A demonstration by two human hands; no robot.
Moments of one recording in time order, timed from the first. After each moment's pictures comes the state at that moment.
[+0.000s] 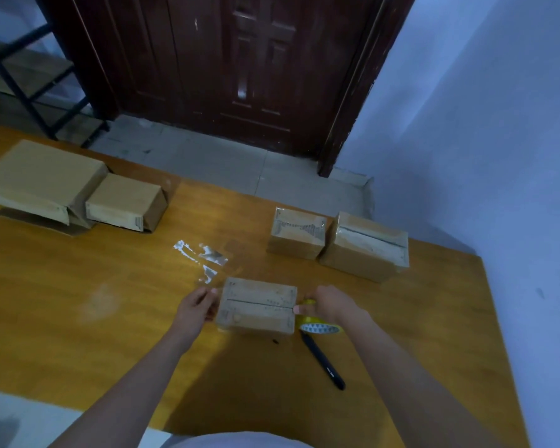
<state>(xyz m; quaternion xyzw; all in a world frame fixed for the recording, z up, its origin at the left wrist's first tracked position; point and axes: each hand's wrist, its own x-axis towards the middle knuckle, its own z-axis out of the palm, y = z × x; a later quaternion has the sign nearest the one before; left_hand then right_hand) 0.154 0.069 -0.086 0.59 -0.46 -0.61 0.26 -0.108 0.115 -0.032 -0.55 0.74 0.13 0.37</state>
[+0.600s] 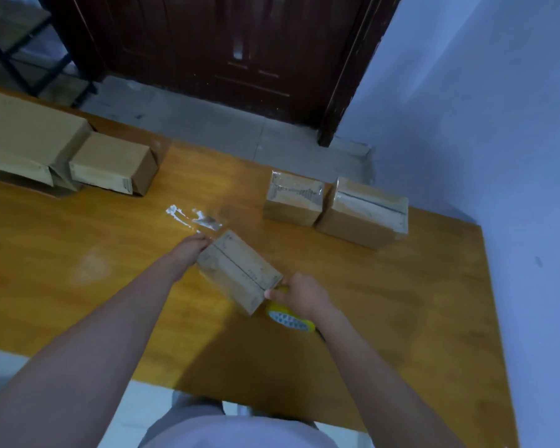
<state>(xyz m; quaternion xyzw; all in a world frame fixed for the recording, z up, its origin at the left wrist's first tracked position) 0.145 0.011 -0.099 0.61 -0.44 -0.65 0.11 -0.056 0.150 -0.045 -0.51 0.75 0.02 0.42</state>
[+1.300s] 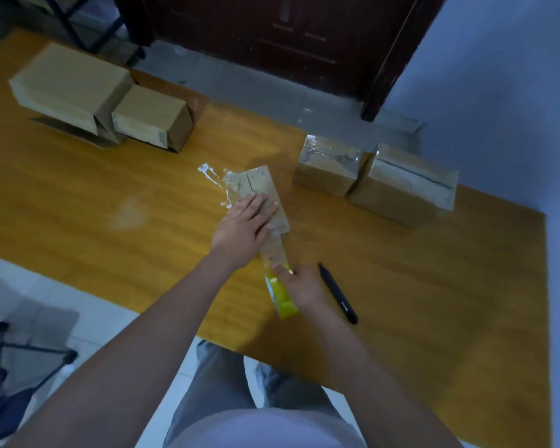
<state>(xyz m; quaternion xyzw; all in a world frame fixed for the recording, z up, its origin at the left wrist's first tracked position) 0.120 0.086 -0.092 0.48 -0.85 -0.20 0.07 -0.012 0.187 -0.088 -0.35 0.74 -0.21 0.53</state>
